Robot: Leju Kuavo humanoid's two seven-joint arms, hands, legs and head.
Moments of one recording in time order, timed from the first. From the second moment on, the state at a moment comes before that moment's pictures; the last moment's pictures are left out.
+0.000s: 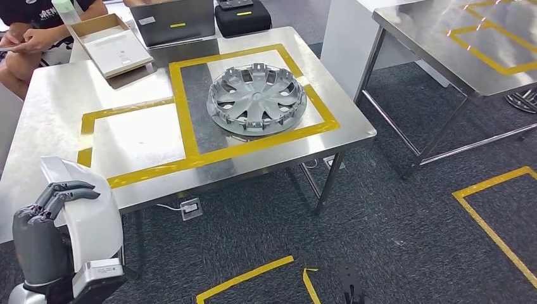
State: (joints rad) left arm -0.21 0.07 -0.40 -1.63 -0.88 0.46 -0.33; right arm -0.07 0.18 -1.13 -0.19 0.90 -0.08 -0.19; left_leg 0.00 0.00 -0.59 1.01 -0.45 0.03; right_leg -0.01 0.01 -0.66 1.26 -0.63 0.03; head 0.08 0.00
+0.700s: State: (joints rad) left arm -0.19 0.07 -0.37 -1.62 -0.91 0.46 -0.32; right arm -0.07 0.18 -1.15 -0.19 0.87 -0.09 -0.19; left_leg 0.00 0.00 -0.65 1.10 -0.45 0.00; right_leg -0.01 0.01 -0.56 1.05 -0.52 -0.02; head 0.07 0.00
